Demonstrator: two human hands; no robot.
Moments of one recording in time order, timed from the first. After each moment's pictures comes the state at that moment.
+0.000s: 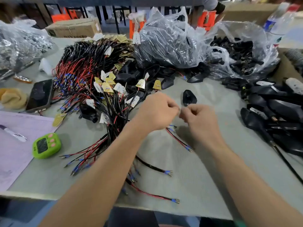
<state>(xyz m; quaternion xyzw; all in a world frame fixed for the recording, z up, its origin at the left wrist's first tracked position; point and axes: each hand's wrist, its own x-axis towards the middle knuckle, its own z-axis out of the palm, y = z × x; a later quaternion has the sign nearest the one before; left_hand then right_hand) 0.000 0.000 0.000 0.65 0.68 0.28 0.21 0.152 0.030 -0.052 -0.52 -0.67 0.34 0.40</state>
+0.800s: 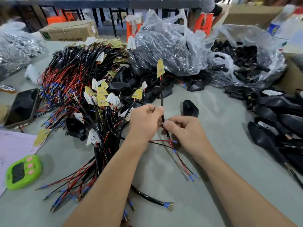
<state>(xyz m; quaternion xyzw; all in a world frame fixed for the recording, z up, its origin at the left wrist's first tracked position) -0.016 0.039 -0.046 0.39 0.64 0.55 0.37 0.128 0.051 -0.058 -0.42 -0.68 0.47 0.38</state>
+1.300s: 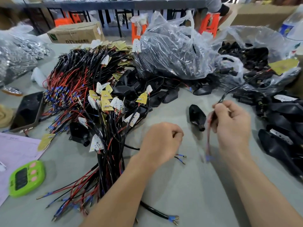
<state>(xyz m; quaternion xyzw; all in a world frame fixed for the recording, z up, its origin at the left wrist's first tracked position) 0.000 0.029 -0.059 0.63 0.67 0.32 0.21 0.168 0.090 -0.043 -0.47 -0.48 0.42 0.60</state>
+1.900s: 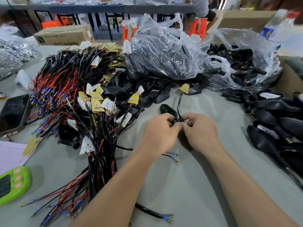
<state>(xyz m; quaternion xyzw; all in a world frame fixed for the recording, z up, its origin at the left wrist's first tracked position) 0.011 0.053 -0.059 0.58 0.69 0.36 0.25 0.150 0.091 -0.066 -0.59 -0.72 0.22 0.29</state>
